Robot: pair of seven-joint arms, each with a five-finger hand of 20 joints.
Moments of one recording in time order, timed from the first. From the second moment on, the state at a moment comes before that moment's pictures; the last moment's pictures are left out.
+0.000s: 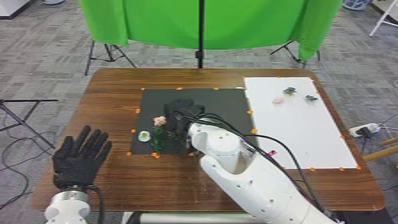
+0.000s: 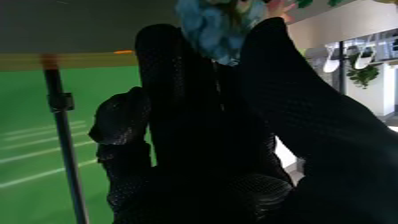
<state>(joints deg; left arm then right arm) 127.9 -64.2 -92.8 -121.1 2.9 16.5 21.7 -68.7 -77.6 42.5 -91.9 -148.3 -15.5 15.2</state>
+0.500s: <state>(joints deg) 128.2 -64.3 -93.0 -121.2 2.5 16.6 22.5 -69.9 -77.3 44.3 -94.9 -147.0 -18.0 15.2</state>
